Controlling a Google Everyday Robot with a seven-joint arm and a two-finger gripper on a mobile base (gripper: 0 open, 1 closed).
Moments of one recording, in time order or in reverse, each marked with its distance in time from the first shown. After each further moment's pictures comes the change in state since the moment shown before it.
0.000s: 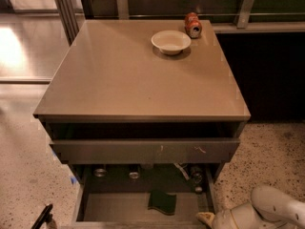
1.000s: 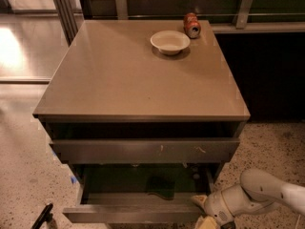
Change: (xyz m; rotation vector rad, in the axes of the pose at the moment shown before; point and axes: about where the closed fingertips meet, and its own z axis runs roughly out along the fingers) arm -0.034 -0.047 0.000 0.034 0.005 0.052
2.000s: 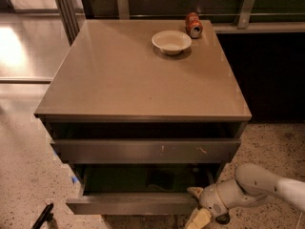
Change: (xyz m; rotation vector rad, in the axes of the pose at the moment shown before) arm -0.015 -0.020 0.006 0.037 0.004 -0.015
